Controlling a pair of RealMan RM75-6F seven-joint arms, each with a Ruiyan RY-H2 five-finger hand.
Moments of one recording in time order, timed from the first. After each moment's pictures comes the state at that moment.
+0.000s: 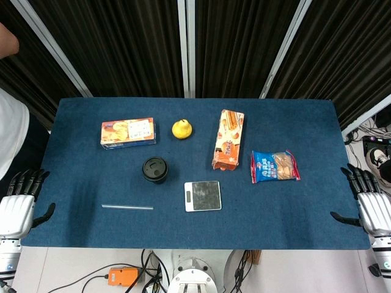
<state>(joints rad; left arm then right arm) -0.04 -1.13 -0.02 -1.66 1.50 1.52 0.12 0.10 -1.03 0.04 -1.61 -1.53 1.44 0.16</state>
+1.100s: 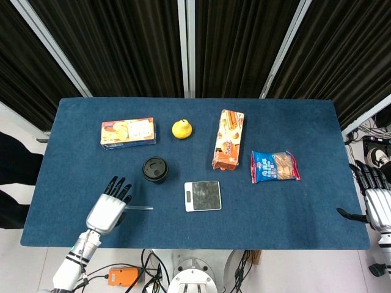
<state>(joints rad) -0.25 -1.46 0.00 -1.74 1.51 1.20 0.80 0.11 -1.01 0.05 -1.57 -1.50 1.42 0.19</state>
